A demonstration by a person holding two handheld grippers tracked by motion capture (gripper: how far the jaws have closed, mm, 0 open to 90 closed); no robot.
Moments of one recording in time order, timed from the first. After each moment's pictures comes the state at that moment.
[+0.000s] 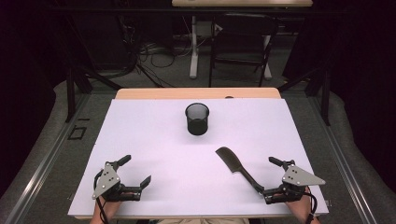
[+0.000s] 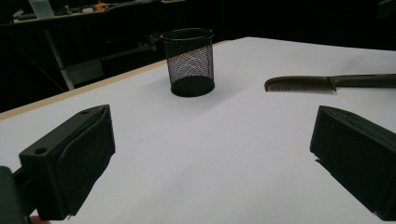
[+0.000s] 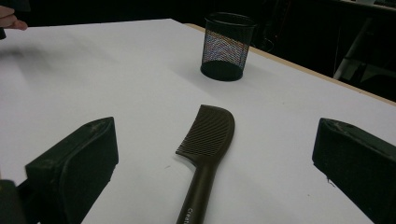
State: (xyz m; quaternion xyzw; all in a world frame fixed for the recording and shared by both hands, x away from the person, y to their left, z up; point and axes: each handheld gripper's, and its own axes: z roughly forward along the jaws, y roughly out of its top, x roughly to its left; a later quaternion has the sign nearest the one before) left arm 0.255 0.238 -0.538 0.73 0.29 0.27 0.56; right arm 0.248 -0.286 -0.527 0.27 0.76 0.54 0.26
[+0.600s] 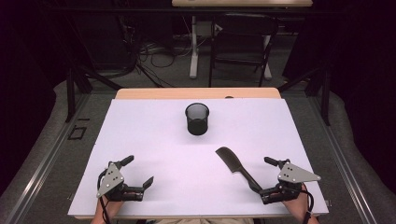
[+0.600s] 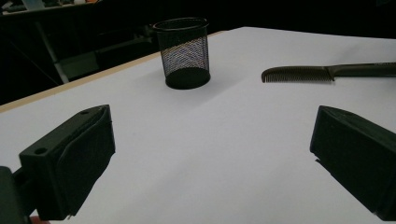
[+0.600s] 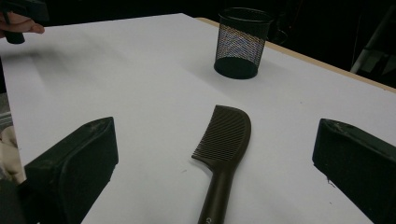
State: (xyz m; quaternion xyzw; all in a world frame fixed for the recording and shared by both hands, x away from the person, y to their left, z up) left arm 0.257 0.232 -0.540 0.74 0.28 0.26 0.55; right arm 0.251 -0.274 -0.520 0.27 0.77 0.53 0.23
